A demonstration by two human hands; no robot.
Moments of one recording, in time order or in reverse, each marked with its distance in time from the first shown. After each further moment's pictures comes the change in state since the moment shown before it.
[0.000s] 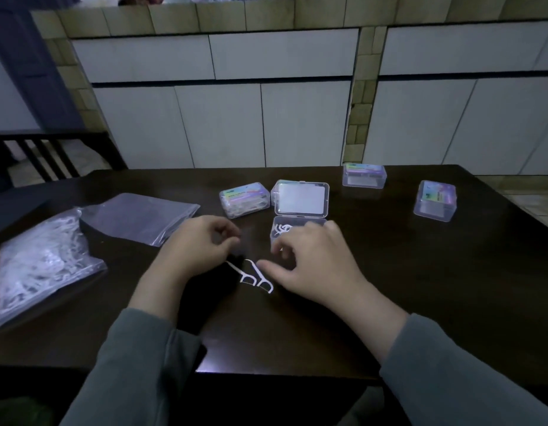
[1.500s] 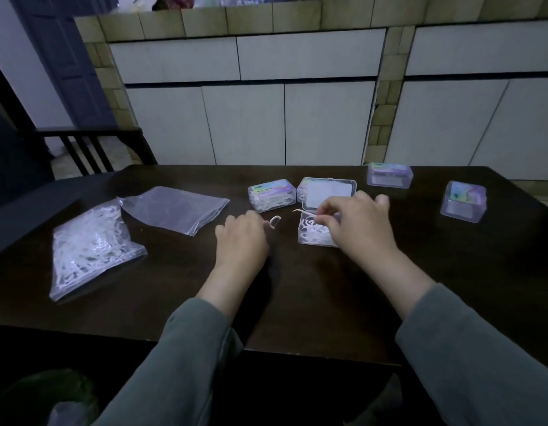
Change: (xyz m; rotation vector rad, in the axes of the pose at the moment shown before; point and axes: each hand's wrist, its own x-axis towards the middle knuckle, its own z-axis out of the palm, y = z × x) left_hand -0.011 0.032 0.024 0.286 0.188 -0.167; right_hand 0.030 0.023 -0.001 -0.045 0.143 0.212
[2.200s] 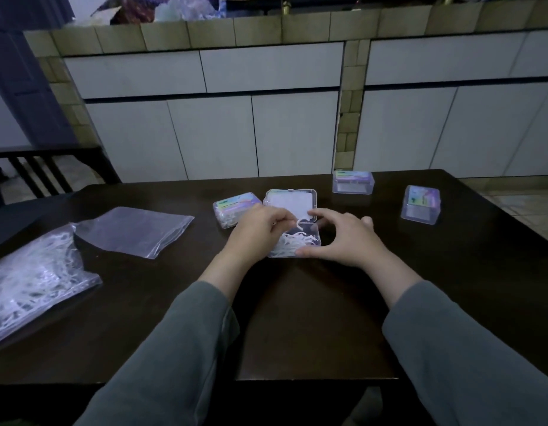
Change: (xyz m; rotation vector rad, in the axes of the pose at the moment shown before) left_hand 0.047 0.054 0.020 -0.477 -0.091 0.478; right_hand 0.007 0.069 0.008 0.151 -0.283 0.111
